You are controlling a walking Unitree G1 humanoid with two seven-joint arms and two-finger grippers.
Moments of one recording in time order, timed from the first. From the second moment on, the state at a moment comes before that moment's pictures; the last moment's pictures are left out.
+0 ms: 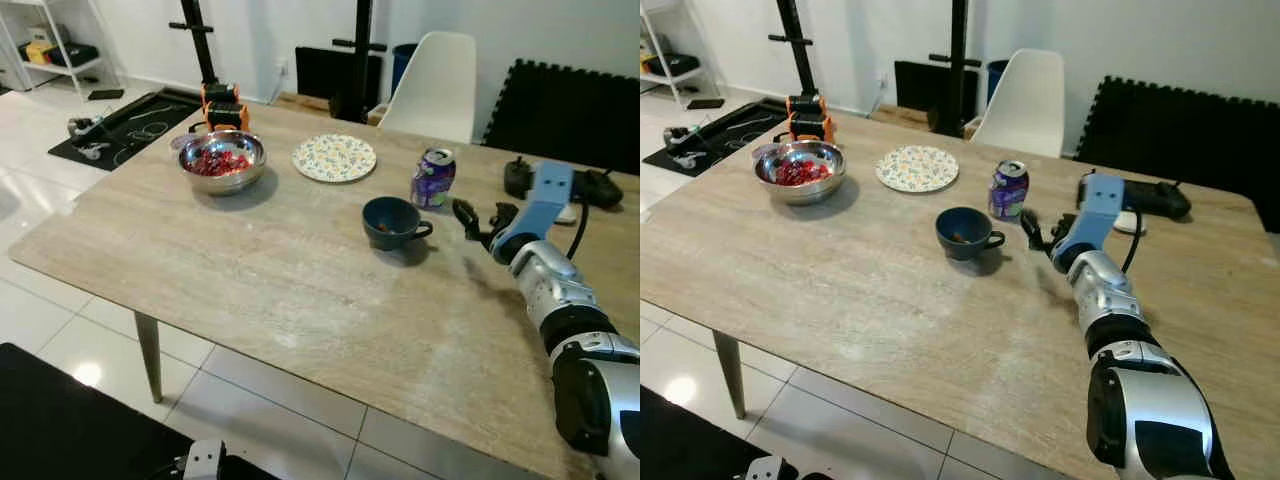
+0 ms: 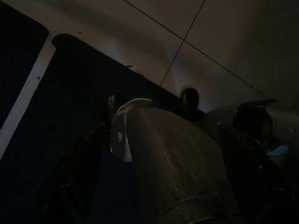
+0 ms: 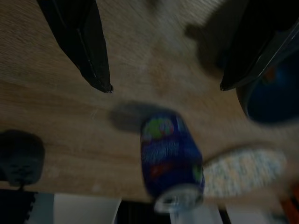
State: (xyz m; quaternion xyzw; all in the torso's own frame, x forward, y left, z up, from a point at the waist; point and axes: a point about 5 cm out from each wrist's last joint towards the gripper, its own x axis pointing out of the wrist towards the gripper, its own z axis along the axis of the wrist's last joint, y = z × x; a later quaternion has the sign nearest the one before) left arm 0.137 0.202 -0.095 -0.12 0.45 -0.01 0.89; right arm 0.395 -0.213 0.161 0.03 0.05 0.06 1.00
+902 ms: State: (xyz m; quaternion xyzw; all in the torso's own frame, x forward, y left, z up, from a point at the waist) left arm 0.127 0.208 -0.095 -0.12 0.43 -0.02 0.89; right arm 0.394 -0.201 0.177 -0.14 0.04 0.23 0.96
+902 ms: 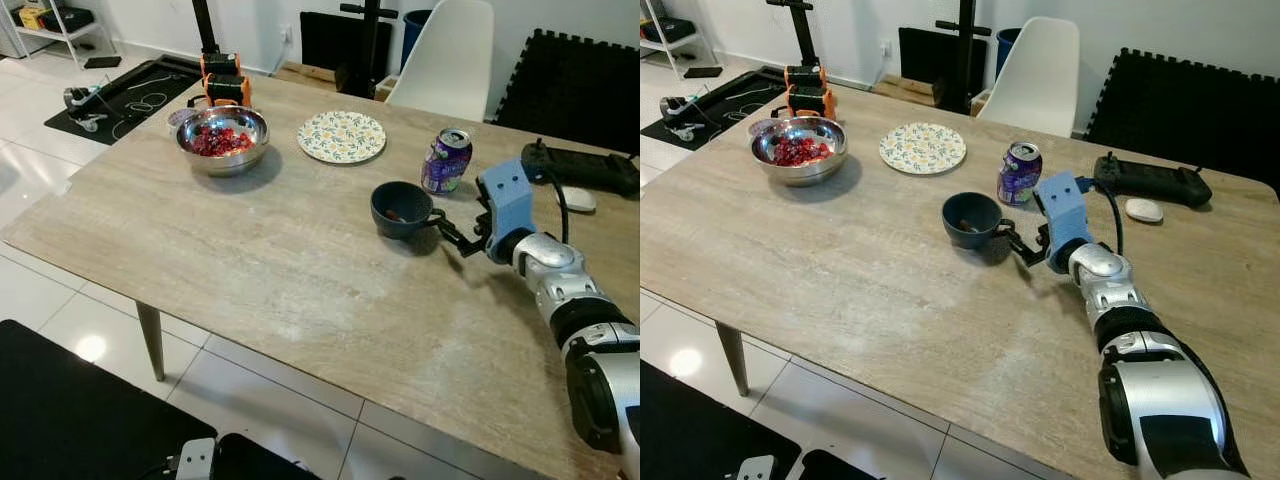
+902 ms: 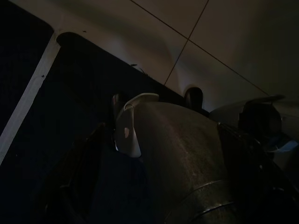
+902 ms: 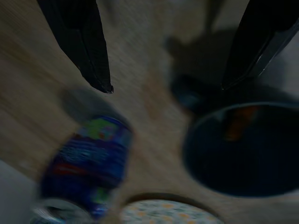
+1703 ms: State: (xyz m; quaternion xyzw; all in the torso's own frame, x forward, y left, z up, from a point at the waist) left arm 0.131 0.208 -0.092 -0.11 0.42 -0.03 0.90; right arm 0.388 -0.187 0.184 -0.12 0.03 0.36 0.92
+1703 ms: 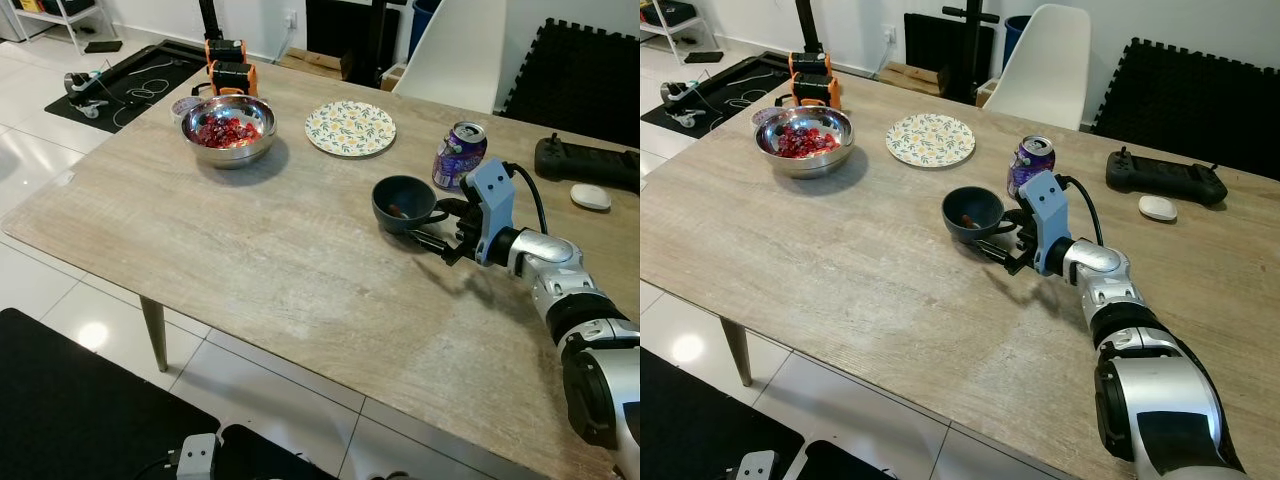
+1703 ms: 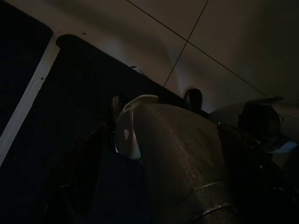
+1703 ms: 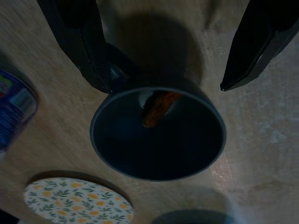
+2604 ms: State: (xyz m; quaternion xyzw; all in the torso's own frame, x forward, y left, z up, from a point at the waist) left arm 0.133 0.207 -0.092 -0.11 0.42 -0.03 0.90; right arm 0.381 -0.185 0.187 -0.07 0.04 0.46 0.88
